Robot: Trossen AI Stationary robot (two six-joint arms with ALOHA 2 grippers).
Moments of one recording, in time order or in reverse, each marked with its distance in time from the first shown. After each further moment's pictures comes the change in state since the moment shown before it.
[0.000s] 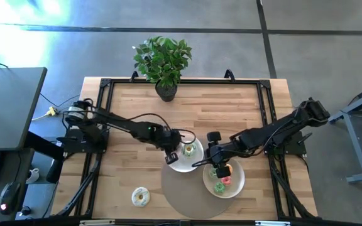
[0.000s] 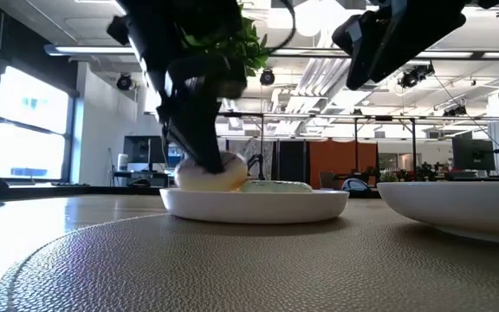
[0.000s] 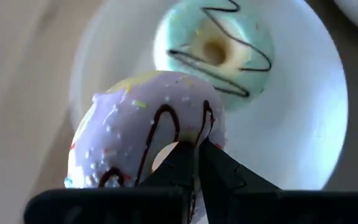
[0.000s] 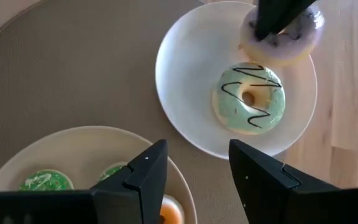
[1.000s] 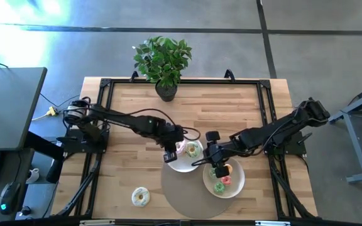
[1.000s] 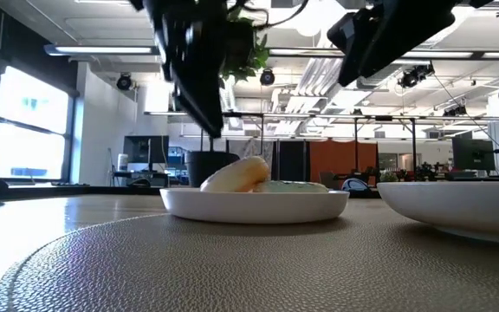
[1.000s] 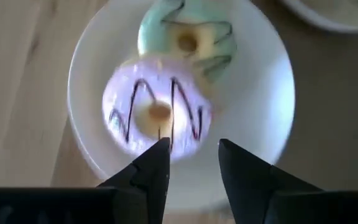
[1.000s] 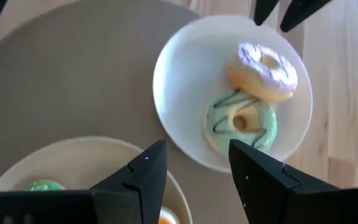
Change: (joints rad) left arm 0.032 -0.007 0.169 -0.210 0.096 0.143; right arm -0.008 0.001 -0.002 0.028 0.001 -0.014
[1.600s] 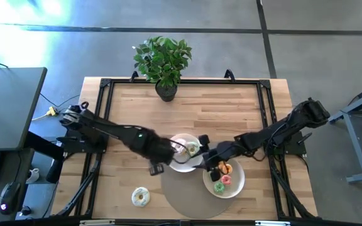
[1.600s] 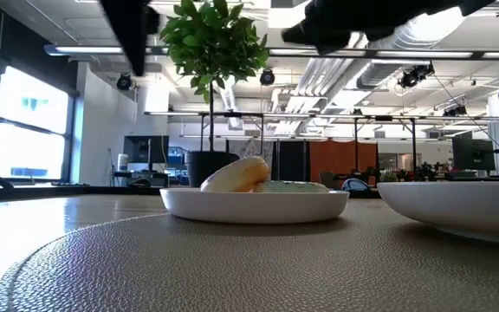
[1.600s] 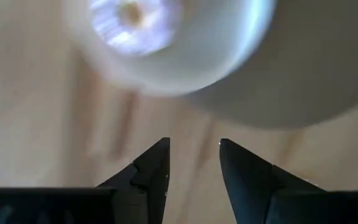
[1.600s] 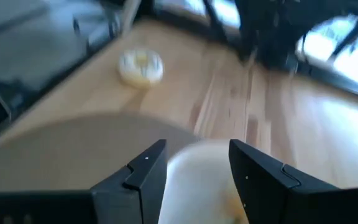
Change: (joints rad) left arm -0.227 -0.002 0.296 -0.575 -0.129 -0.223; right arm 0.000 0.000 -0.266 0.774 -0.032 -0.228
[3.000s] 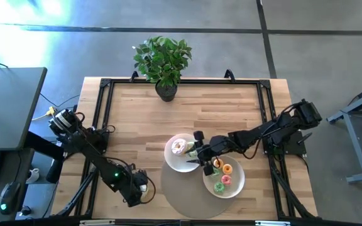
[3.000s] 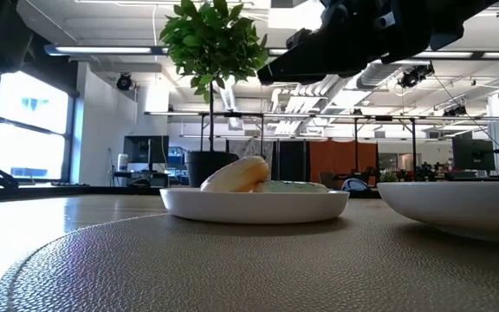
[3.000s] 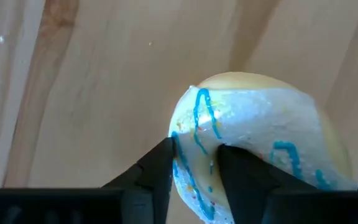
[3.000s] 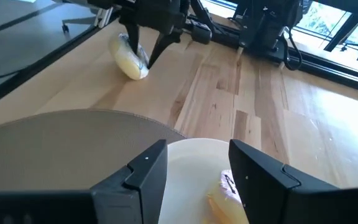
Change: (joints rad) left arm -0.473 -0.050 -0.615 0.638 -0.019 -0.532; right arm -0.097 0.107 -0.033 0.197 -0.070 -0.023
